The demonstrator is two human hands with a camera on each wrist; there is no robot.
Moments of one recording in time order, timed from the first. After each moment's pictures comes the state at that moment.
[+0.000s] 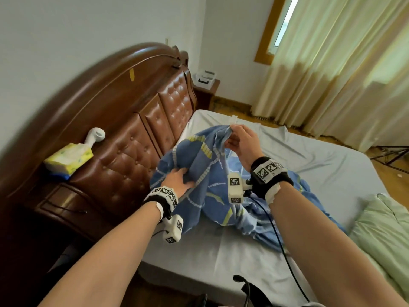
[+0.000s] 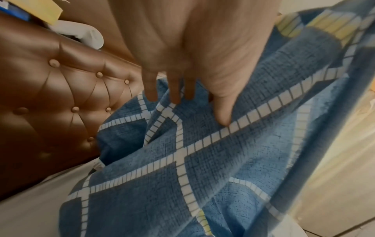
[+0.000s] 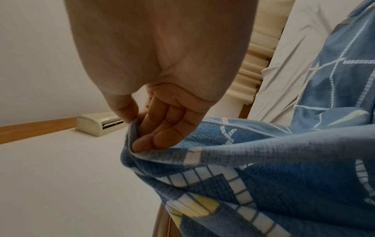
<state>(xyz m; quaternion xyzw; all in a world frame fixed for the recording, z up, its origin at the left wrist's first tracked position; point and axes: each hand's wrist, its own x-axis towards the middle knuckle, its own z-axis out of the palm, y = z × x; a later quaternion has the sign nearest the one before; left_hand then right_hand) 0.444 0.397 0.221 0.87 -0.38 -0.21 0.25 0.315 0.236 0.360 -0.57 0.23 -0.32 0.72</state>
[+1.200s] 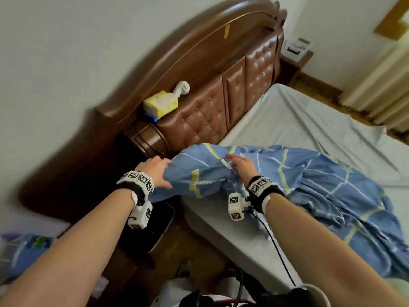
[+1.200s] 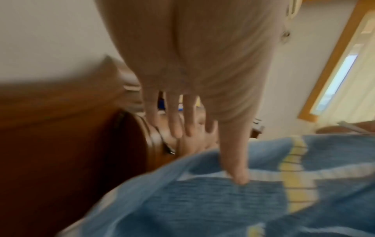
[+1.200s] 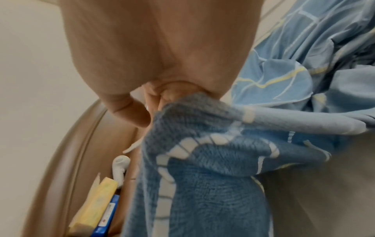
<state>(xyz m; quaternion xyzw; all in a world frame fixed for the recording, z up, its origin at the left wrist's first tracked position) 0.493 0.672 0.219 0.94 -0.25 -0.25 -0.02 0.386 0.400 0.196 -0.69 0.34 -0.01 0.63</state>
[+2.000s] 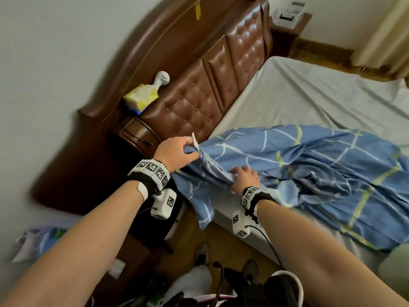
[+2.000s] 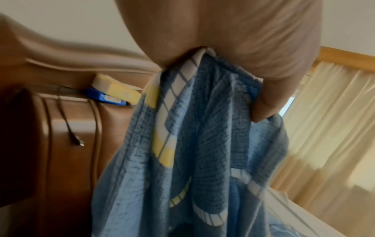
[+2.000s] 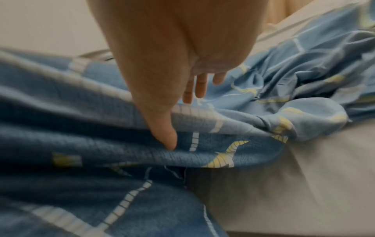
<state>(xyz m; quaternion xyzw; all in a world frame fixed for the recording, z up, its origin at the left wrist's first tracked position) 0.386 0.551 0.274 0.93 -0.29 -0.14 0.20 0.261 0.354 0.091 -0.91 0.29 0.14 0.27</state>
